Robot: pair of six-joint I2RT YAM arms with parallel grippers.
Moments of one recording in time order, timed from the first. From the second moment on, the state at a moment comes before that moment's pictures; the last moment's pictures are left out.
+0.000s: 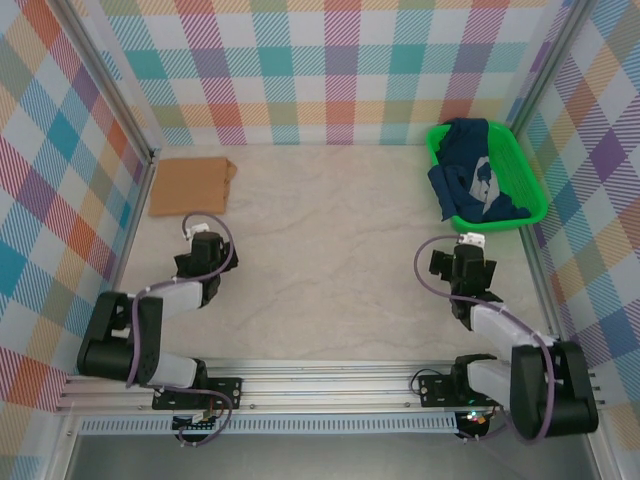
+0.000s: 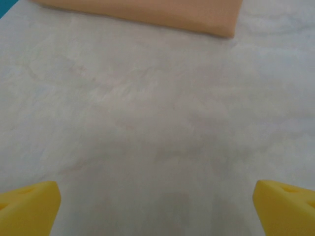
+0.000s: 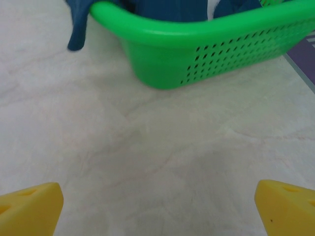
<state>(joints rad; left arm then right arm) -0.11 1.44 0.50 0.25 -0.38 -0.26 0.08 1.15 0.30 0.26 0.32 0.15</state>
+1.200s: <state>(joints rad) -0.08 1.57 0.39 0.76 -0.27 -0.16 0.04 1.54 0.37 0.78 0.08 0.09</state>
